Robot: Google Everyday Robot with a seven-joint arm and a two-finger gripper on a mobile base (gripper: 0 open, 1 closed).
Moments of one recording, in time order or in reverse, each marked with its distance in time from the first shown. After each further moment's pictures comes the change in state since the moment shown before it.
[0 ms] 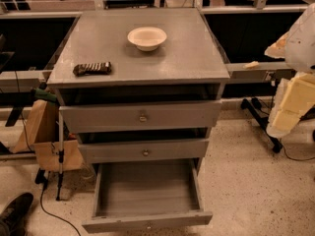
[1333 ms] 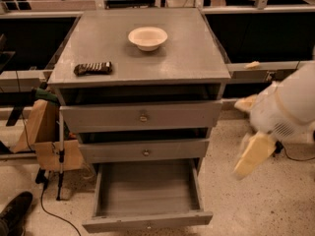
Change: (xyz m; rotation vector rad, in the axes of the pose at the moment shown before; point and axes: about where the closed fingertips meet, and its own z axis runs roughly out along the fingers) arm -0.003 0.043 0.122 -0.098 -0.190 0.050
